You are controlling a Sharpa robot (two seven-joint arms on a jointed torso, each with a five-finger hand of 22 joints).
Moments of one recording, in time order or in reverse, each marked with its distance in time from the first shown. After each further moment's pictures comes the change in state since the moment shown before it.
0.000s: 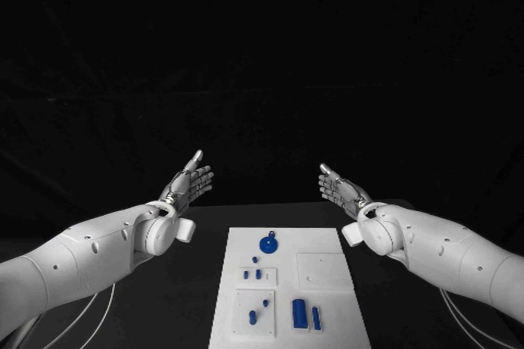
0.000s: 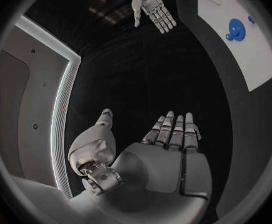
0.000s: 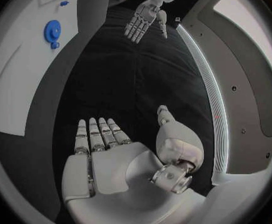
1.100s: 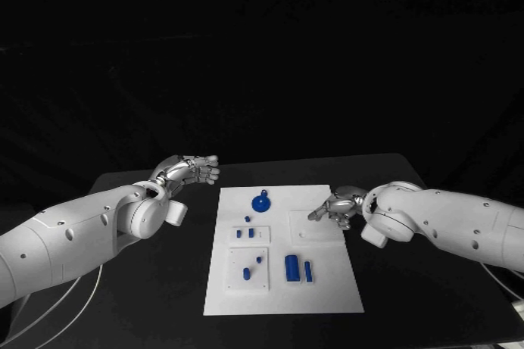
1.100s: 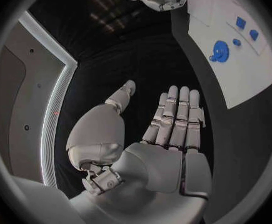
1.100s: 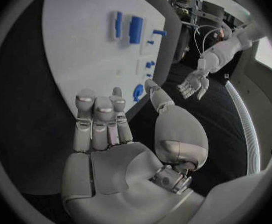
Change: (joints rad) left arm -0.018 -0.068 -0.010 0.144 -0.059 0.003 -0.031; left_hand 0.651 -0.067 0.324 -0.158 0.039 0.569 0.158 0.222 0.395 0.750 0.121 0.071 0.077 0.621 0.135 0.290 0.345 0.031 0.467 0.063 0.349 0.638; right arm 0.101 -0.241 -0.219 0.413 -0.415 0.049 -0.479; right_hand 0.461 -0.120 0.310 -0.219 0.217 0.773 0.076 0.176 0.500 0.912 -0.033 1.008 1.044 1.082 -0.143 1.118 0.892 0.182 1.019 -0.084 0.929 1.066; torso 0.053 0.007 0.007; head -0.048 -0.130
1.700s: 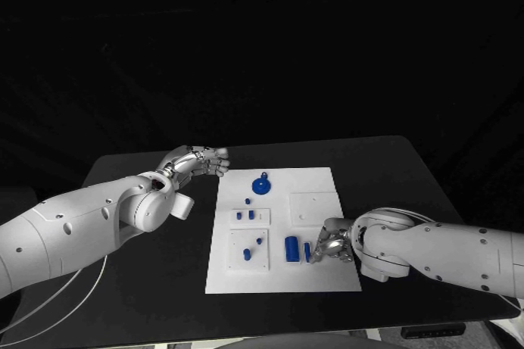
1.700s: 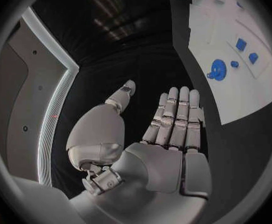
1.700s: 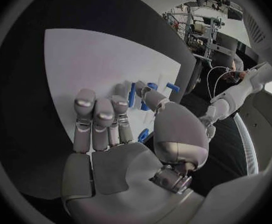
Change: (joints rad) left arm -0.022 -0.028 0.000 0.112 -0.046 -0.008 -0.010; left_hand 0.000 0.000 0.003 0.009 0.000 -0.011 -0.004 -0.008 0.001 -0.035 0.023 -0.018 -0.003 -0.004 0.004 0.004 -0.005 0.005 0.000 0.000 0.009 -0.007; right arm -0.108 -0.073 -0.057 0.302 -0.320 -0.010 -0.267; right_hand 0.056 -0.084 0.272 0.114 -0.186 0.090 -0.029 0.038 -0.009 0.079 -0.025 0.009 -0.003 0.040 -0.013 0.043 0.010 -0.001 0.071 0.002 0.041 0.010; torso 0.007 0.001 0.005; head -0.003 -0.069
